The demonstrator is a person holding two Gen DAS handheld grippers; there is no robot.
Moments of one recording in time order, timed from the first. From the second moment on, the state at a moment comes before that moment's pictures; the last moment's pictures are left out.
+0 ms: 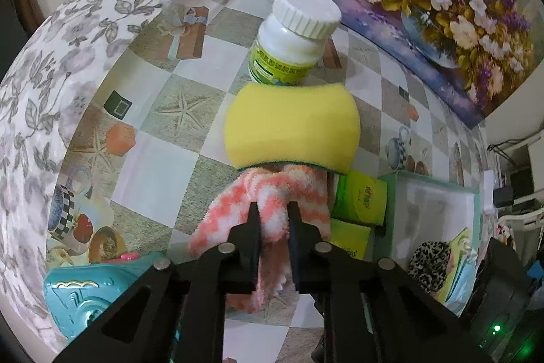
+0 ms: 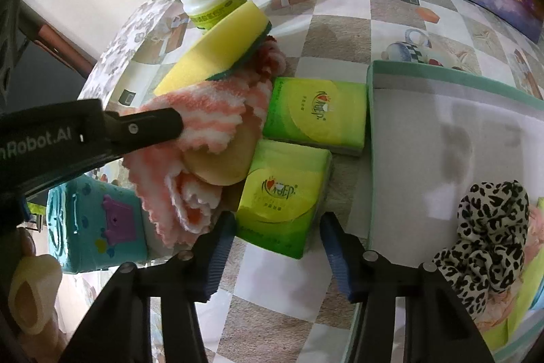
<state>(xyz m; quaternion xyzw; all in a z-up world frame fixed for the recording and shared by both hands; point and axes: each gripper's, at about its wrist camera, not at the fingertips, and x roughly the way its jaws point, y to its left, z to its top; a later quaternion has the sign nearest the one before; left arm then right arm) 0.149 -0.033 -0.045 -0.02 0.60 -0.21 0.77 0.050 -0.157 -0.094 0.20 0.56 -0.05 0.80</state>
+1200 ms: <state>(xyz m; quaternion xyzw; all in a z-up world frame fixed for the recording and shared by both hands) 0.134 -0.032 0.025 -0.01 0.52 -0.23 0.82 0.033 -0.183 -0.044 0.23 0.52 -0.06 0.82</state>
